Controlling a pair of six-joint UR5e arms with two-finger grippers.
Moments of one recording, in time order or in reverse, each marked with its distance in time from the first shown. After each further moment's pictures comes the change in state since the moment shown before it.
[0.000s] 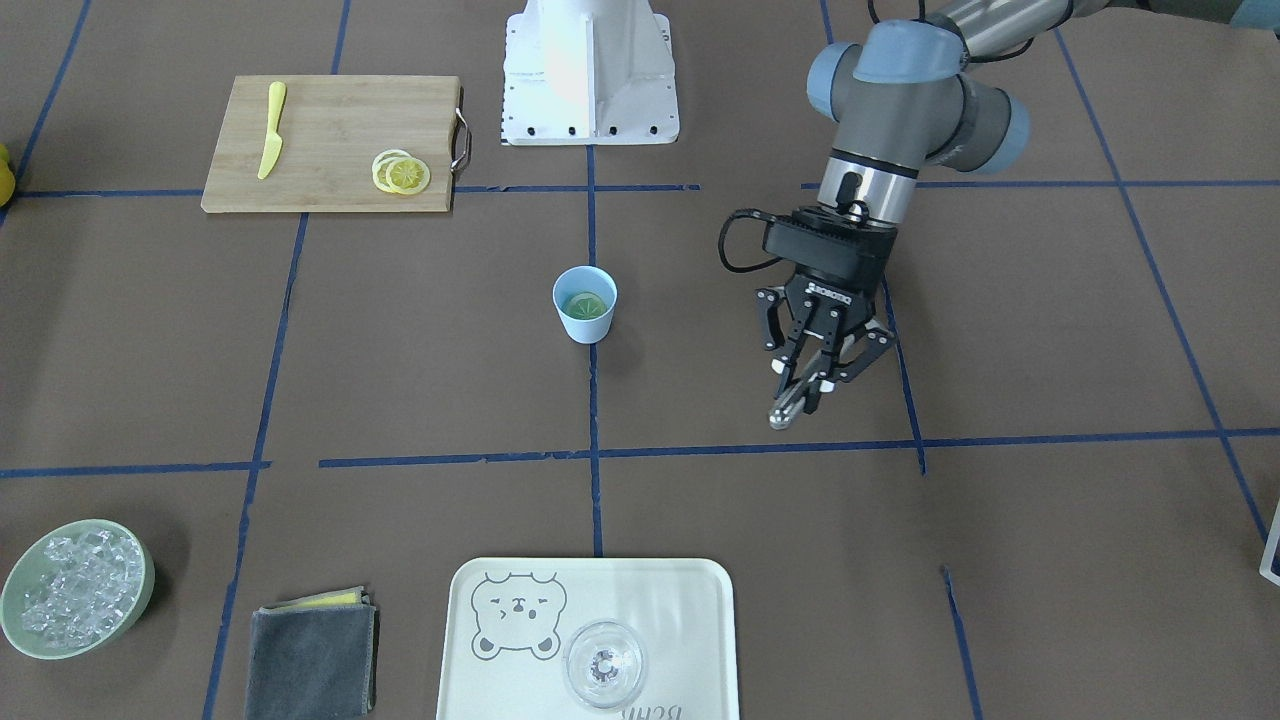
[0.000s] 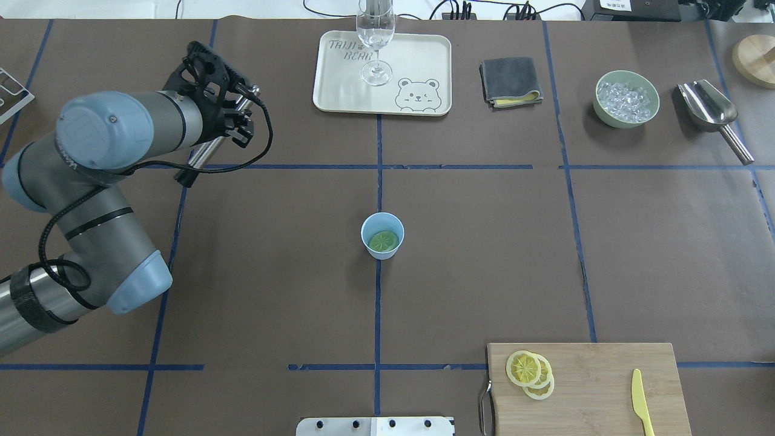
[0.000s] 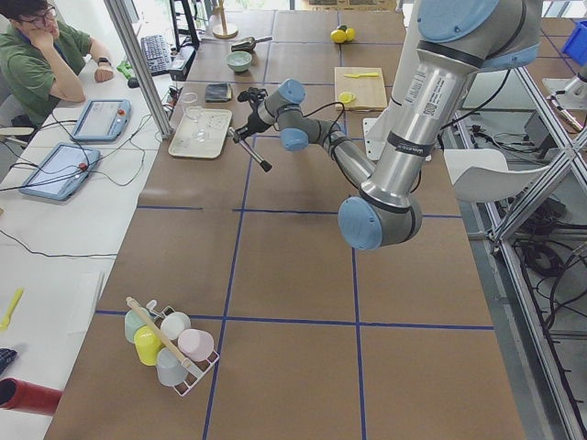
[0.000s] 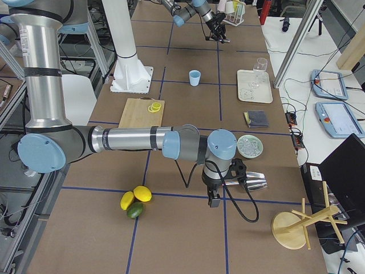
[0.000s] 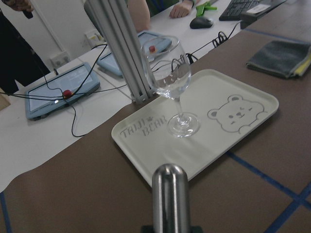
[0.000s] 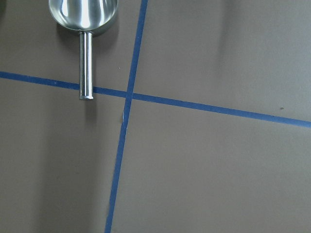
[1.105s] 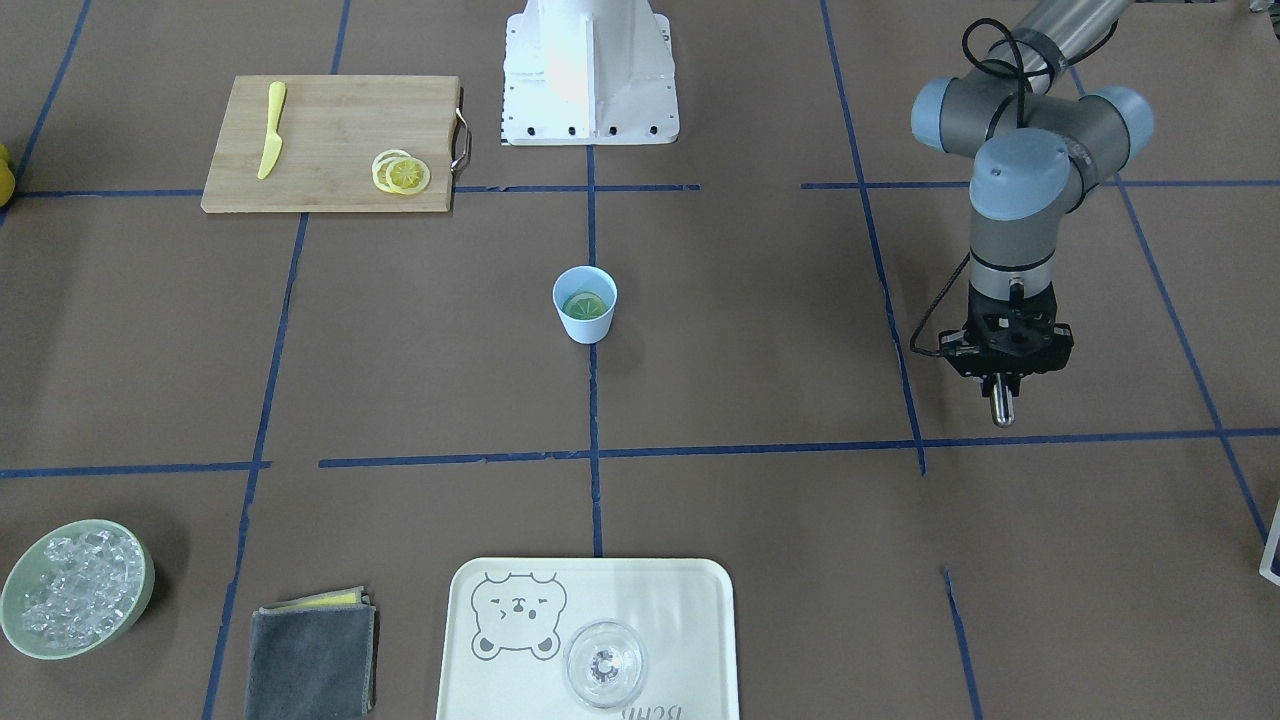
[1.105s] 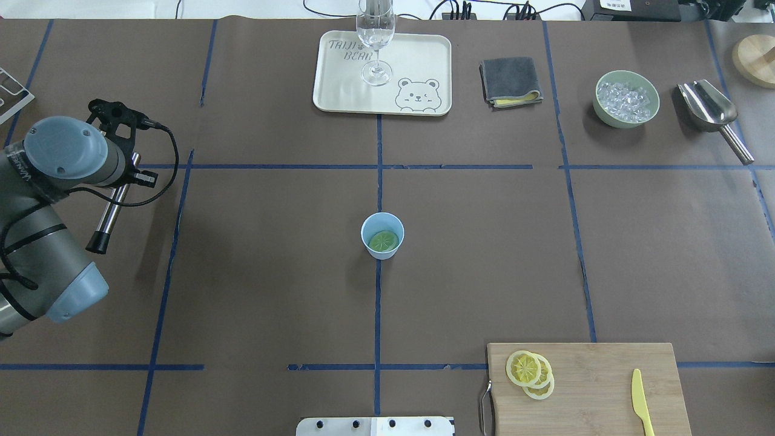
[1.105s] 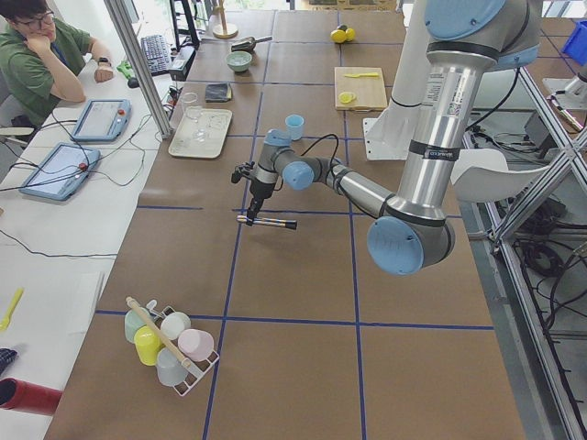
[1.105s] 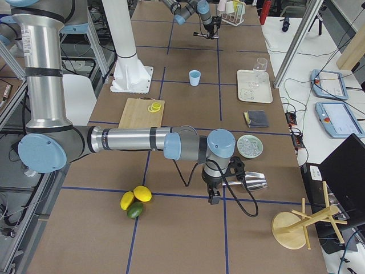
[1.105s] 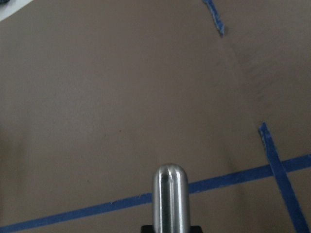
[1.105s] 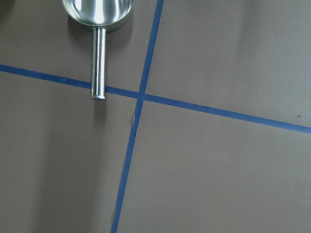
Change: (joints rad) left arm -0.035 0.190 0.055 0.254 -0.129 -0.351; right arm -0.044 -0.015 -0.001 0.058 0.003 0.020
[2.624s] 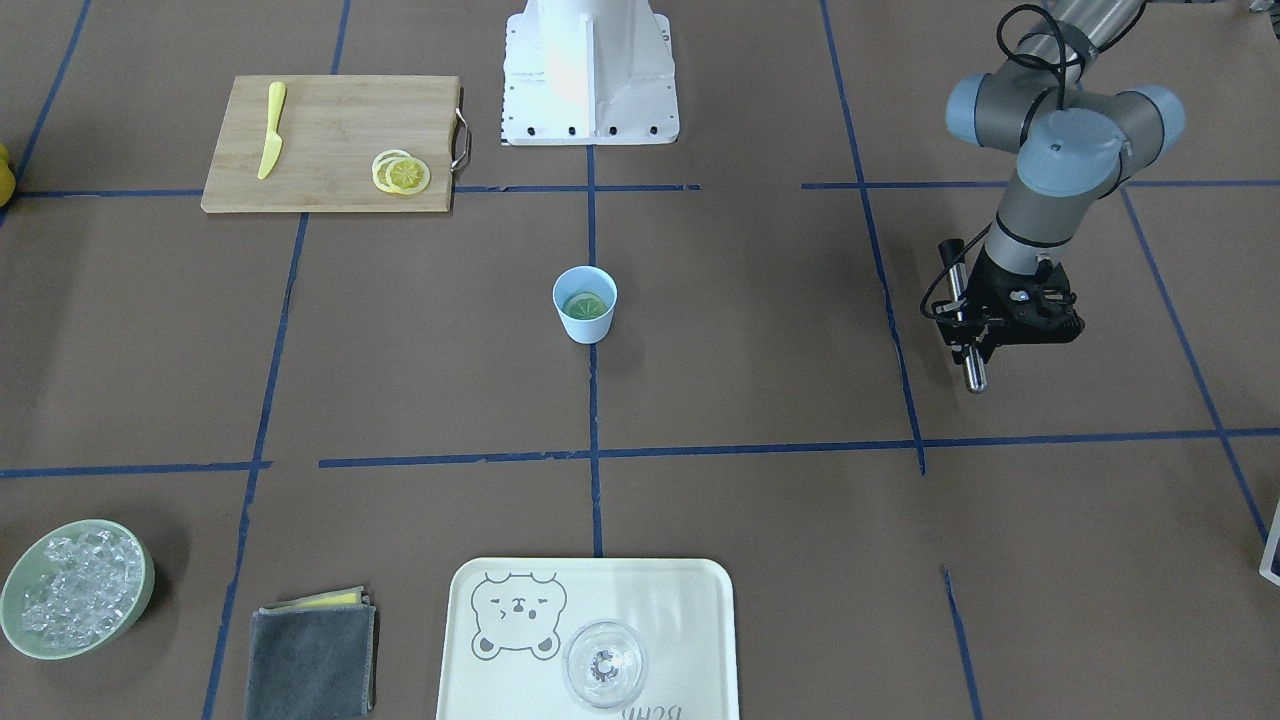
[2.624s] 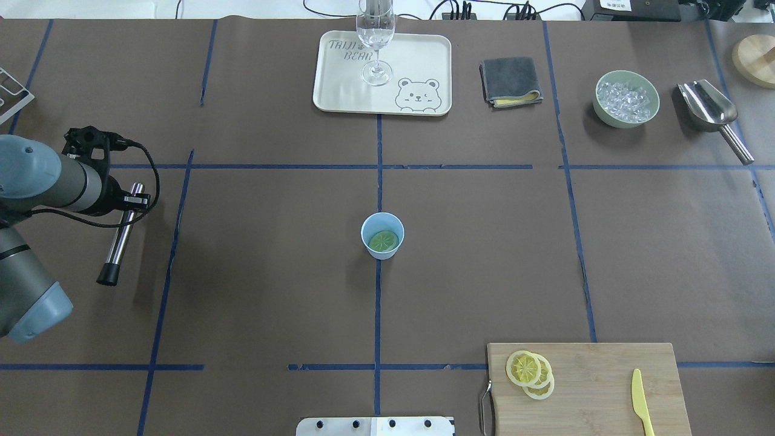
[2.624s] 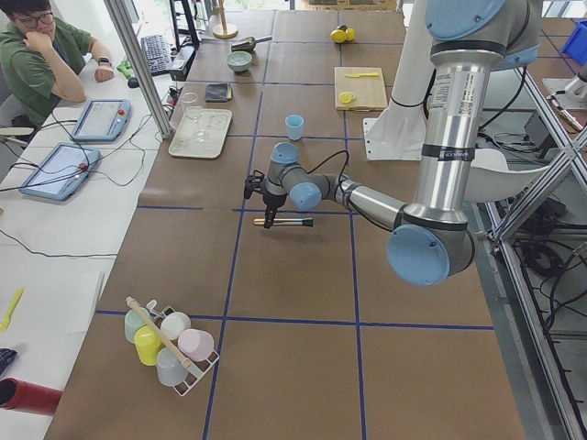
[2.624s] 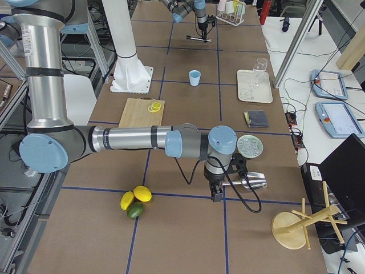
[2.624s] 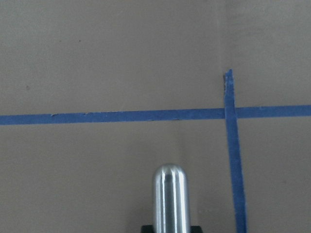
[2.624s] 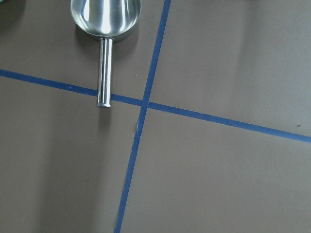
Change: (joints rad) left arm -0.003 0.123 0.002 -0.270 -0.179 -0.157; right arm 0.000 0.010 0.009 0.003 0.001 -0.001
